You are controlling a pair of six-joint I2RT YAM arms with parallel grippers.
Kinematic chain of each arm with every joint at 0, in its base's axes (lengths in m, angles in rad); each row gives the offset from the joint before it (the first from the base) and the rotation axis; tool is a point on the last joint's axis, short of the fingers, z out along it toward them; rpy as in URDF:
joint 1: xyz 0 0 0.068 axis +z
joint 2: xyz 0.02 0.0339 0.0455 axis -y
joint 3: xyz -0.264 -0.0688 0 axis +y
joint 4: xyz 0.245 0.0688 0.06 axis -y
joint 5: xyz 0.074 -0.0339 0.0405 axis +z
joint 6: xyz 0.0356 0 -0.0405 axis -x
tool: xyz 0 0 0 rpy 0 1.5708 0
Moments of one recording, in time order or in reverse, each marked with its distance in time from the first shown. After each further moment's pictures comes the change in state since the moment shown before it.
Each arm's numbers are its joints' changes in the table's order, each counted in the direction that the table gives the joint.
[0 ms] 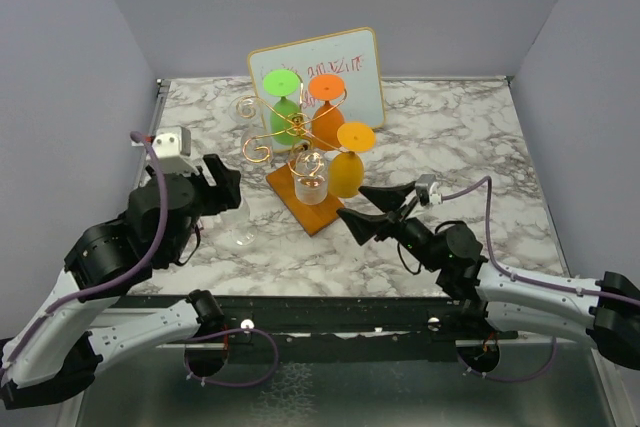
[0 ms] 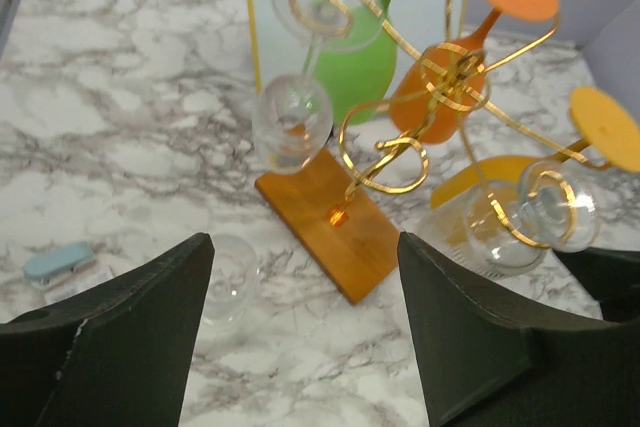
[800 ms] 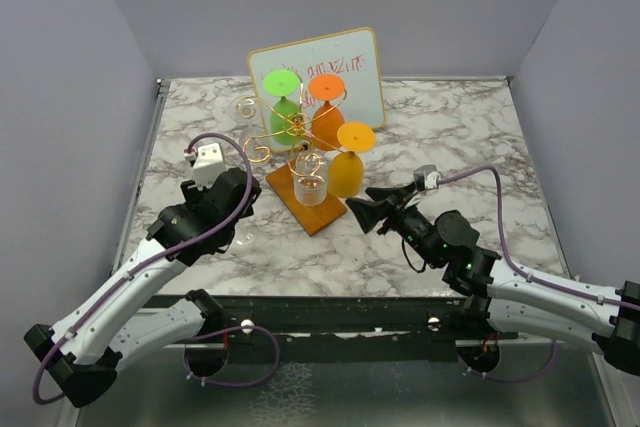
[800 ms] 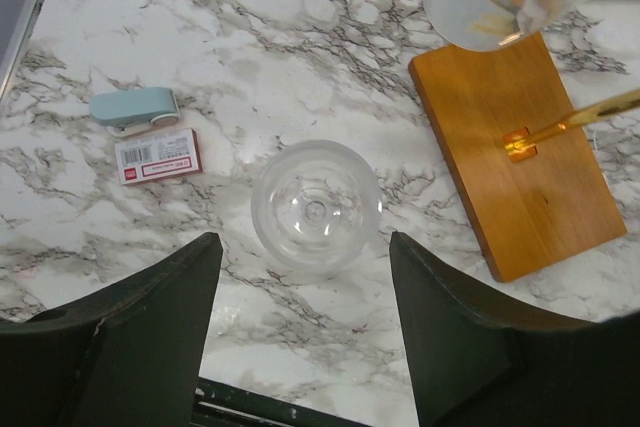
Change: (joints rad) left arm 0.166 -0.117 0.317 0.019 0.029 0.150; right arm 0.000 0.052 -0.124 -0.368 -0.137 -0.064
